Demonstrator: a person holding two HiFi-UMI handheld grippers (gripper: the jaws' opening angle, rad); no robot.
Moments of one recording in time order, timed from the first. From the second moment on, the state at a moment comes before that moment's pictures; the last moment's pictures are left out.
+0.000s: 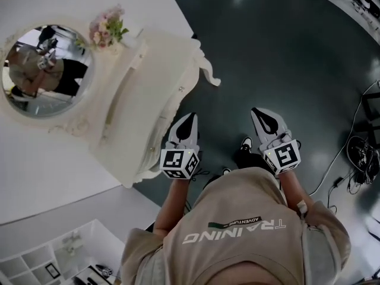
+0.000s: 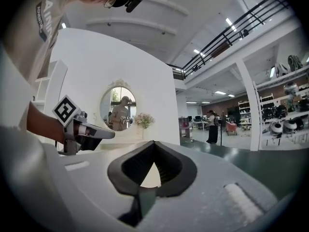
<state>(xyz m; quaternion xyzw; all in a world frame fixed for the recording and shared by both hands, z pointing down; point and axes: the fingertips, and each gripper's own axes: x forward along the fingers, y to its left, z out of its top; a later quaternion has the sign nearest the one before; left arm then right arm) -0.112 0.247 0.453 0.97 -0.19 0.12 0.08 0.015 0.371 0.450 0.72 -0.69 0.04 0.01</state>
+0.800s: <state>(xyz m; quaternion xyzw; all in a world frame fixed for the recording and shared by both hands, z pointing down) -0.049 0.156 0.464 0.95 -0.26 0.12 0.11 0.080 0.258 0.453 0.66 -0.75 0.06 0.00</state>
